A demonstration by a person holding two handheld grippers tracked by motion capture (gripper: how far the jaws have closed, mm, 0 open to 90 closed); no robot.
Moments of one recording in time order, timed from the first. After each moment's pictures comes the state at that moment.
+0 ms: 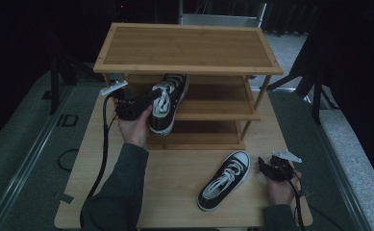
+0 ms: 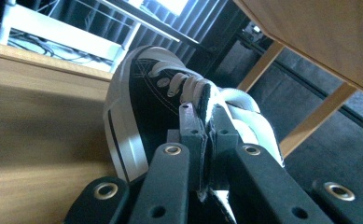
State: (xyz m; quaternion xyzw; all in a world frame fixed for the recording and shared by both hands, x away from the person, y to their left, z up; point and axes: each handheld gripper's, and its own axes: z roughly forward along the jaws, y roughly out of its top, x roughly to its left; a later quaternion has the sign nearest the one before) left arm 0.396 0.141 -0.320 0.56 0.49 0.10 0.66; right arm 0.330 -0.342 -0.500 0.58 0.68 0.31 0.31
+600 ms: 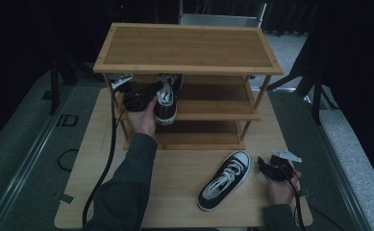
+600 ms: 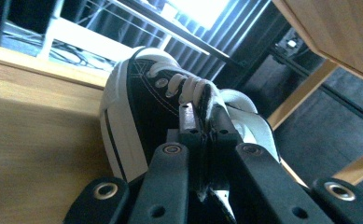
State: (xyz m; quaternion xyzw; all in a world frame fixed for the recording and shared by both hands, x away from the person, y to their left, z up) left arm 0.429 0.131 -0.325 0.54 0.53 0.13 0.64; right arm 0.331 -0.341 -0.500 0.58 0.68 0.31 0.31
